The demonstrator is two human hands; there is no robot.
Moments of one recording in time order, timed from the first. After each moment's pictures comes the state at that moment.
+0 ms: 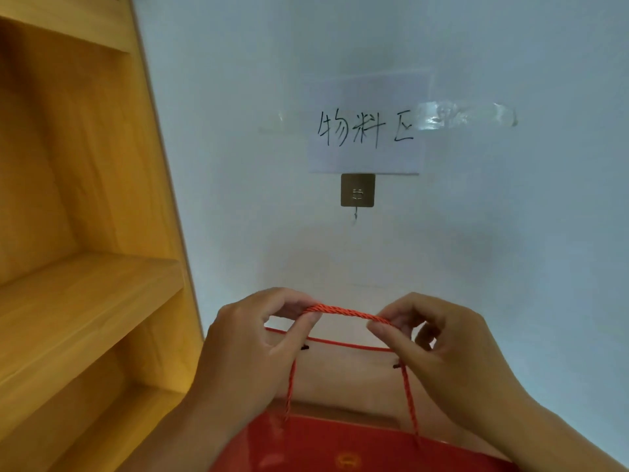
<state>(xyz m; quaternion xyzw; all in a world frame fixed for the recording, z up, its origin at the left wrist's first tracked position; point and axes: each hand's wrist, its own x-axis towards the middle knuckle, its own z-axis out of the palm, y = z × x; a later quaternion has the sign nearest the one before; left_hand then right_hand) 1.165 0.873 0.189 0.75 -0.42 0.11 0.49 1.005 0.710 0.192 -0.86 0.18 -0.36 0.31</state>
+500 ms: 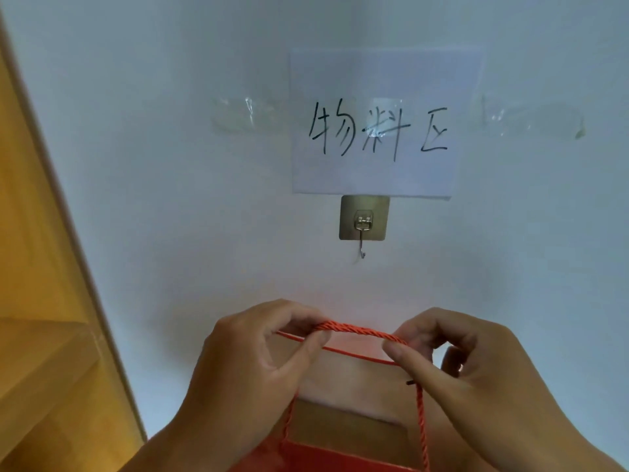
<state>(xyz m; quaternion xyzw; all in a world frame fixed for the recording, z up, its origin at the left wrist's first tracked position) 1.295 0.782 0.203 0.70 -0.52 0.03 0.49 1.106 0.644 0.213 -0.84 0.28 -0.35 0.30</state>
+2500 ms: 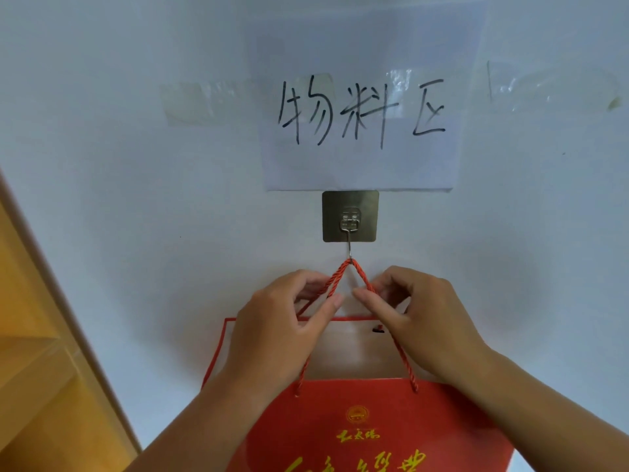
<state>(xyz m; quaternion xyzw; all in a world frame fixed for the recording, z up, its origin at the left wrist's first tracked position) 1.319 0.676 0.178 0.73 -0.50 0.08 0.47 1.173 0.539 0.187 -0.86 0.25 -0.38 0.21</state>
